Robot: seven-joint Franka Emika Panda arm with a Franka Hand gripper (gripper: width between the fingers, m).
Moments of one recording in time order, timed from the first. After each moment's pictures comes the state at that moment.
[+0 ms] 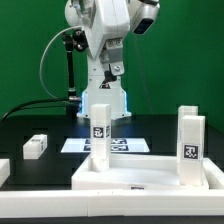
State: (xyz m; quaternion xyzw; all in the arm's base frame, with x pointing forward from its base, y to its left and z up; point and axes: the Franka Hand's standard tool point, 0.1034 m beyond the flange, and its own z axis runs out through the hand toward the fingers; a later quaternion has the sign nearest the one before) arm 0.595 -0.030 0.184 -0.73 0.67 -0.02 0.13
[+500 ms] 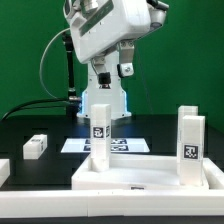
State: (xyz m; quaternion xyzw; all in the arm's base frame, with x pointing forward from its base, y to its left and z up) arm 0.595 -0.028 0.181 -0.84 0.53 -0.04 0.12
